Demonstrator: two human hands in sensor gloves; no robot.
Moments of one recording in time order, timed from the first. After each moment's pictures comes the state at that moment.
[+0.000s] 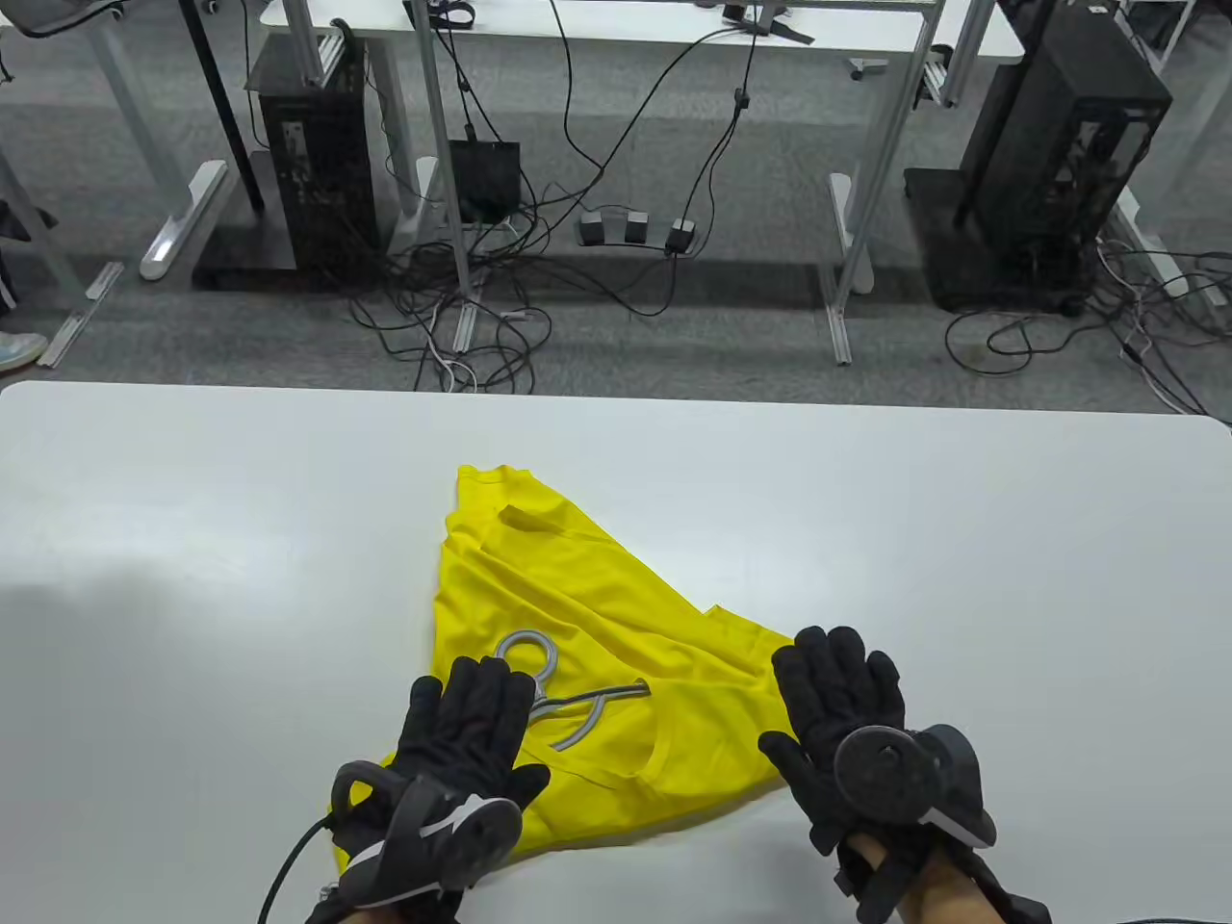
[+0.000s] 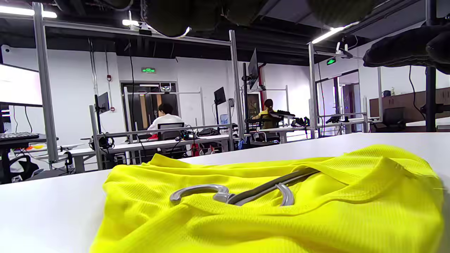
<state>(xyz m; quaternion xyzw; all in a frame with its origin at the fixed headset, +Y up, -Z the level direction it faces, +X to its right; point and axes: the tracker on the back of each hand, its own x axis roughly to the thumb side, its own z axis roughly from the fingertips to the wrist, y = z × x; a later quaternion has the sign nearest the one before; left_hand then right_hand) -0.153 -0.688 -0.224 0.11 -0.23 -0.03 0.97 0.190 -0.696 -0.262 0.21 -0.04 0.96 0.19</state>
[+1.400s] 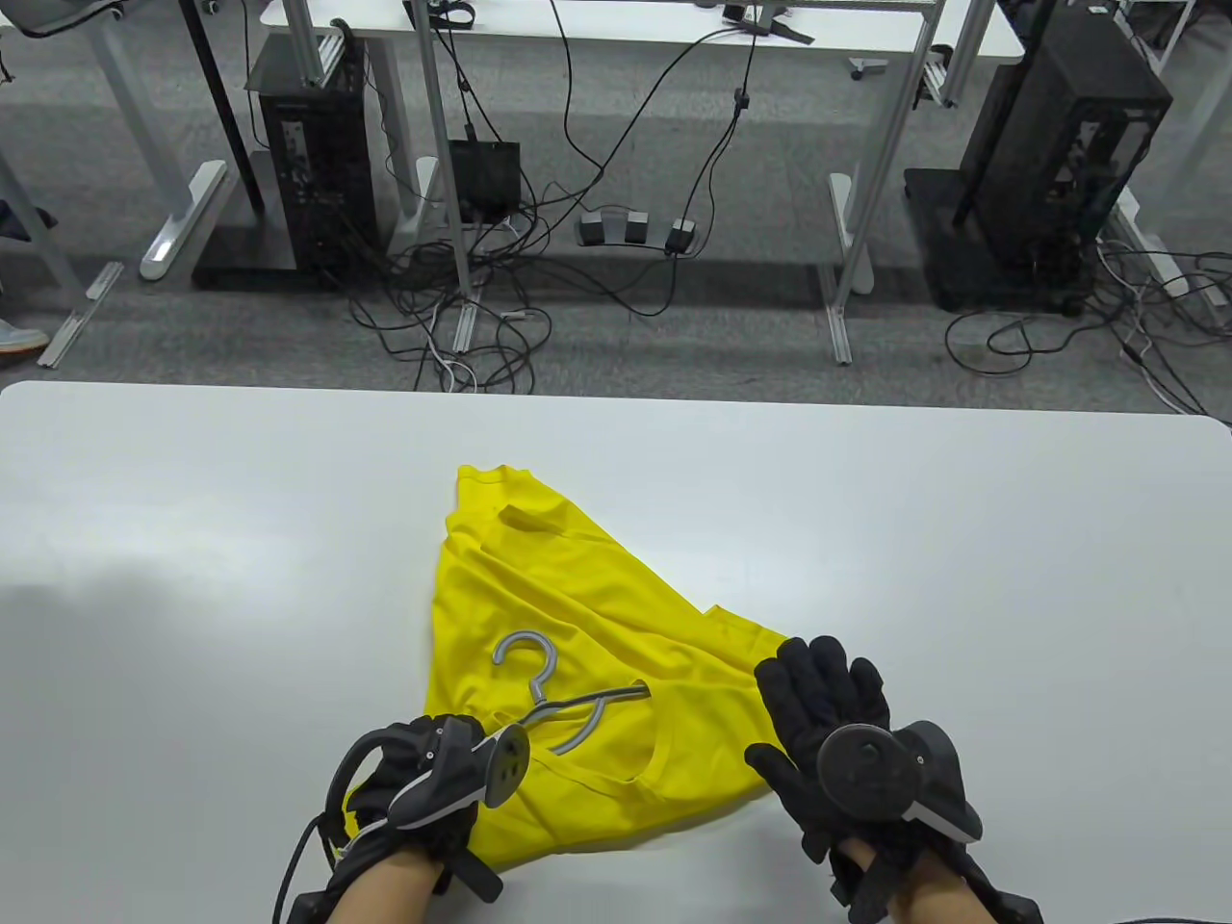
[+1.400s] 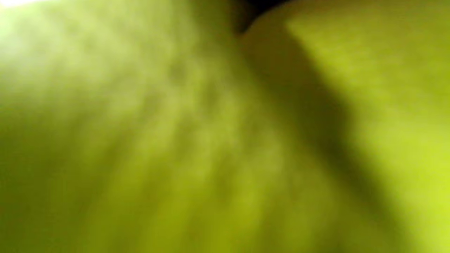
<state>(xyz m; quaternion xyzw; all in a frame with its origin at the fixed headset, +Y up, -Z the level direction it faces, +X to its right) -0.163 -0.771 -0.282 -0.10 -0.10 -0.14 0.98 0.181 -0.702 -0.262 0.22 0.00 0.96 0.19</state>
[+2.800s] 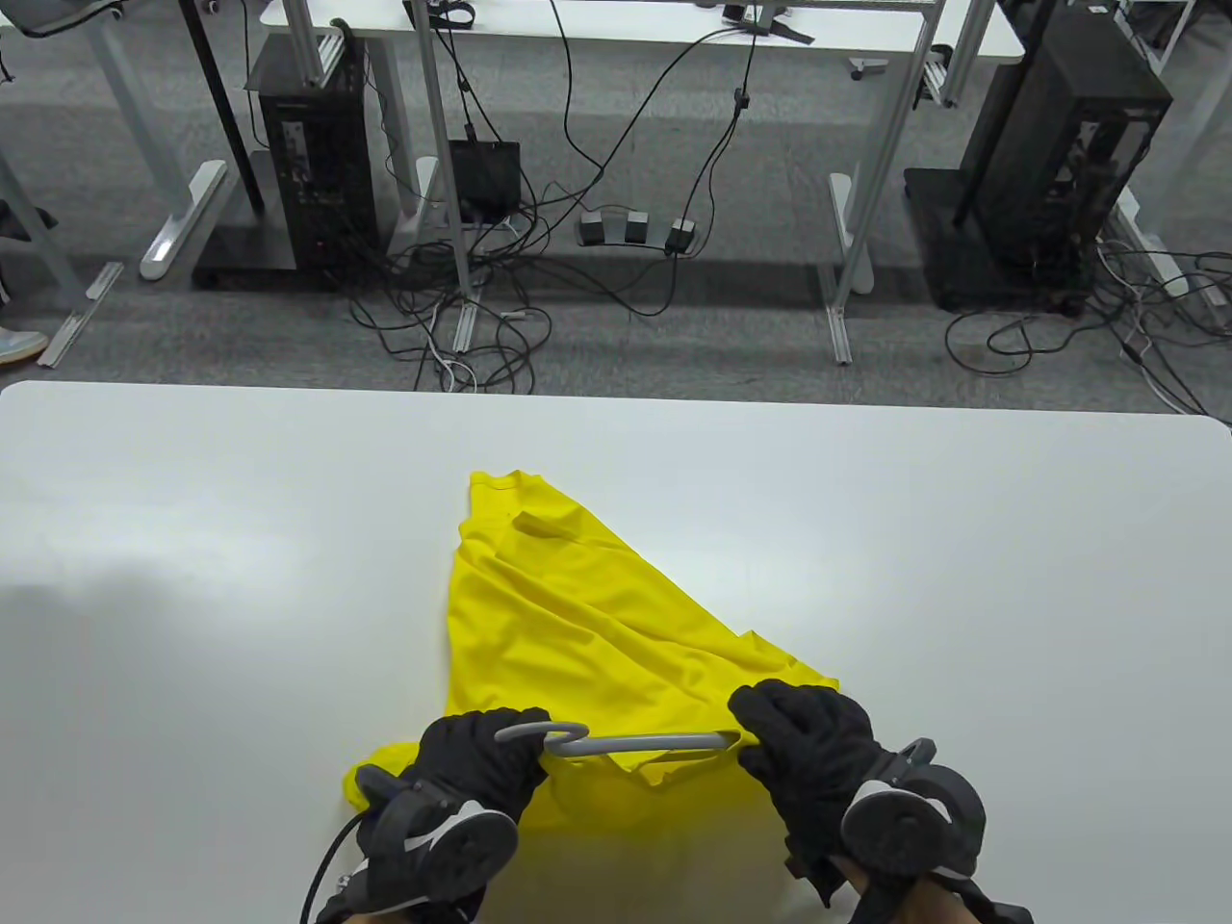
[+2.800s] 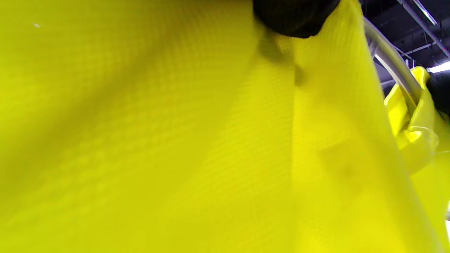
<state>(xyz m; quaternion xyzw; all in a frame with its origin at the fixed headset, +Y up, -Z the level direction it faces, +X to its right) -0.157 -0.680 -0.221 0.22 -0.23 0.10 0.94 0.182 -0.679 -0.240 0.27 -0.22 0.89 0.30</state>
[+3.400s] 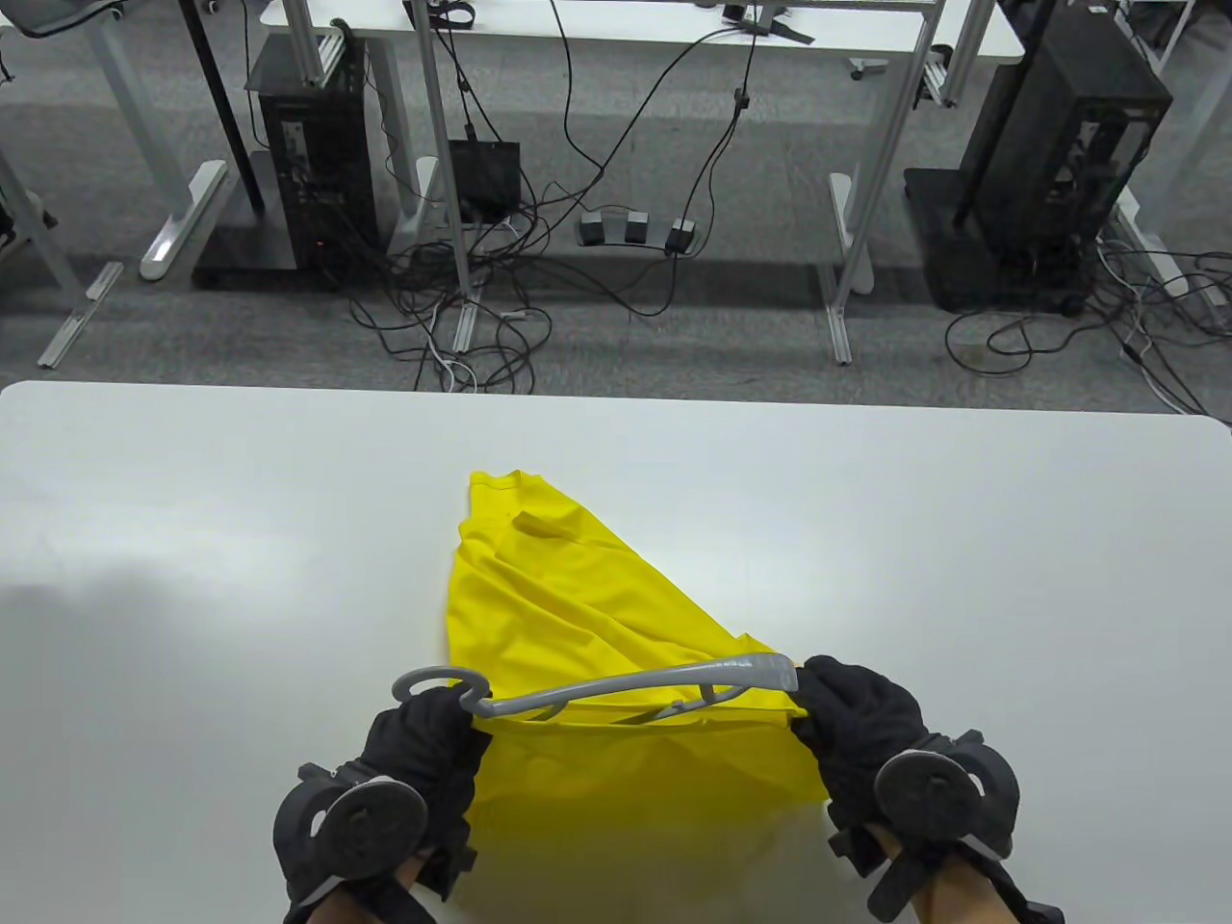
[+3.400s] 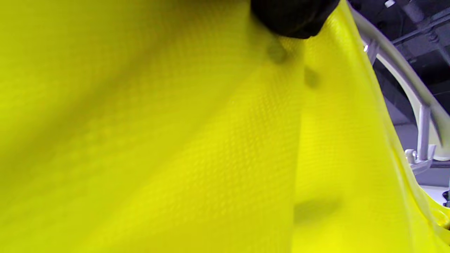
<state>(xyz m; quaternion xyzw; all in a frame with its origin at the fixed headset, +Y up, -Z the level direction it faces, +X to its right) -0.190 -0.677 -0.228 0.22 -0.16 0.24 0.93 0.201 -0.697 -0.260 0.23 -0.17 0.93 0.22</state>
